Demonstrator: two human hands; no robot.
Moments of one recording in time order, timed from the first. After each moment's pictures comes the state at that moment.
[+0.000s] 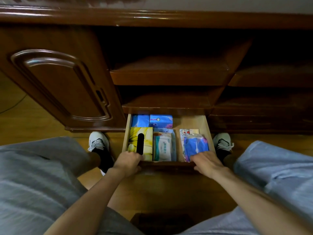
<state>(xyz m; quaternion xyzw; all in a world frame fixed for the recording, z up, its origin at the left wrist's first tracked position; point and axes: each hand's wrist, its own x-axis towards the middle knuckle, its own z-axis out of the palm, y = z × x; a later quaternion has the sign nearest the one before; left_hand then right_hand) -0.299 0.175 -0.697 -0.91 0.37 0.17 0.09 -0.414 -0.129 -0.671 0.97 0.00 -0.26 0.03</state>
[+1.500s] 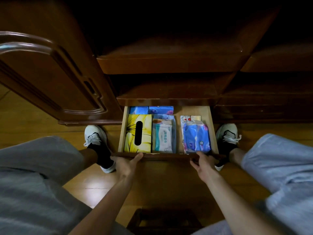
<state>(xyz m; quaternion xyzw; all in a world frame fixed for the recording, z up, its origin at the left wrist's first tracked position) -0.323 0.159 -0.759 -0.77 -0.28 0.14 -0.55 -0.394 -0.103 -0.755 0.36 -0.61 0.04 -0.70</state>
